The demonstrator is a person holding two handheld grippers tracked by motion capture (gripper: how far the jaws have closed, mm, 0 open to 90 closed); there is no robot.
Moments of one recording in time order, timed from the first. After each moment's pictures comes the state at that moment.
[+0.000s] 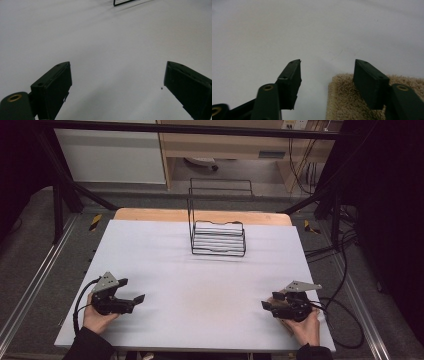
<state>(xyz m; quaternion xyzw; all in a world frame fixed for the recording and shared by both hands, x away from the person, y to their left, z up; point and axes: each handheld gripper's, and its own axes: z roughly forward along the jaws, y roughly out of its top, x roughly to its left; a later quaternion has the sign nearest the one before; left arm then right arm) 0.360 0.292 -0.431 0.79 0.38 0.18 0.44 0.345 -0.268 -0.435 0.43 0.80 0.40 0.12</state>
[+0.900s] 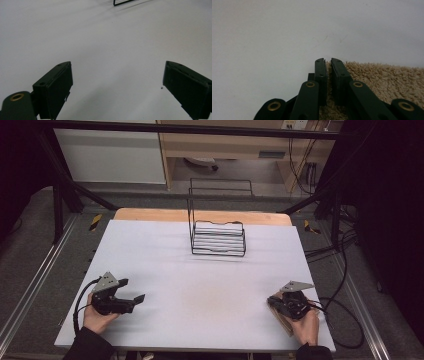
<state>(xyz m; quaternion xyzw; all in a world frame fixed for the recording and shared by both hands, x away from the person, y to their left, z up) 0.360 0.292 -0.431 0.79 0.38 0.18 0.44 0.352 -0.267 -0.444 0.44 0.82 0.34 0.14</state>
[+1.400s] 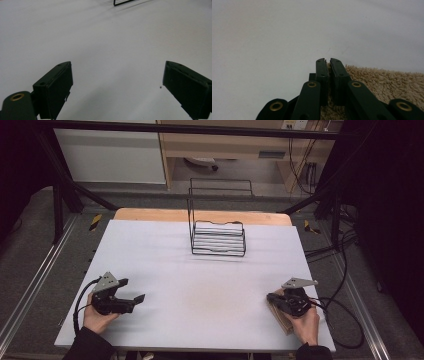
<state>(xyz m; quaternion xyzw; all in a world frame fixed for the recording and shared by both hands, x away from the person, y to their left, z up) 0.360 0.291 -0.431 0.80 0.37 0.18 0.44 0.355 -0.265 -0.431 0.44 0.81 0.37 0.13</state>
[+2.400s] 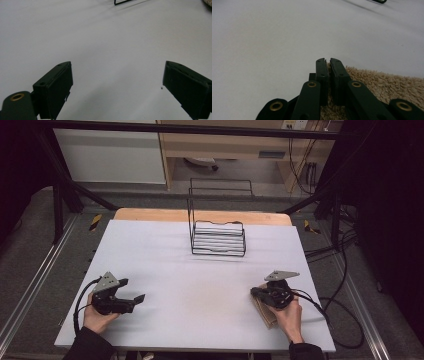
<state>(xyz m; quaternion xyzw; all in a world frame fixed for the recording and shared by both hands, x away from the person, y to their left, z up) 0.360 0.291 -0.432 0.80 0.38 0.18 0.44 0.377 -0.220 -0.427 0.42 0.82 0.38 0.11</state>
